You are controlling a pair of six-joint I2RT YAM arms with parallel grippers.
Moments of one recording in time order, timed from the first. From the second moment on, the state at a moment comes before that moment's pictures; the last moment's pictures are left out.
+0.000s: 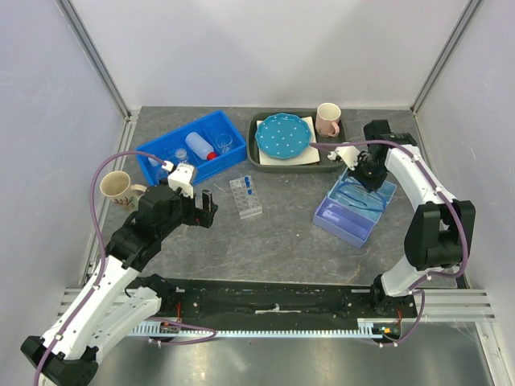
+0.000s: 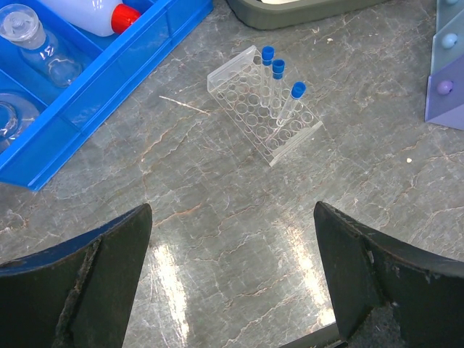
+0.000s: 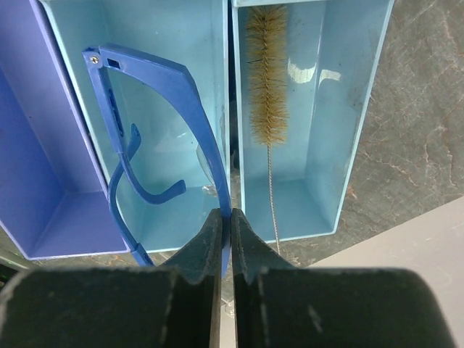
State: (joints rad) left arm -0.50 0.68 0.76 -0.54 -0.08 -0.14; right arm 0.07 1.62 1.36 -1.05 -0.07 -0.89
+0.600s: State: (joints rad) left arm -0.50 0.68 0.76 -0.54 -0.08 -0.14; right arm 0.07 1.67 1.37 -1.06 -0.07 -0.86
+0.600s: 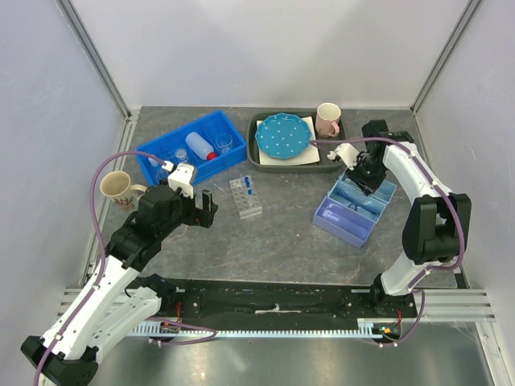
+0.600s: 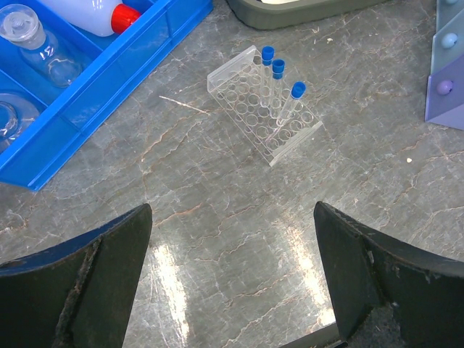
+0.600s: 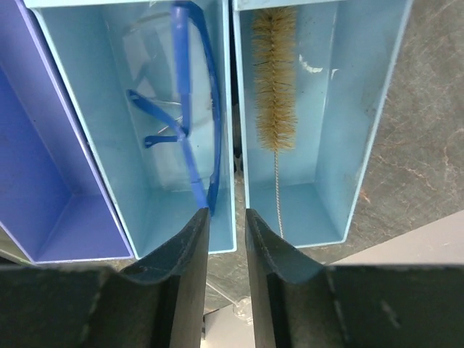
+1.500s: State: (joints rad) left arm -0.50 0.69 0.76 -0.54 -0.08 -0.14; right arm -0.61 1.41 1.14 -1.26 -0.12 -1.61
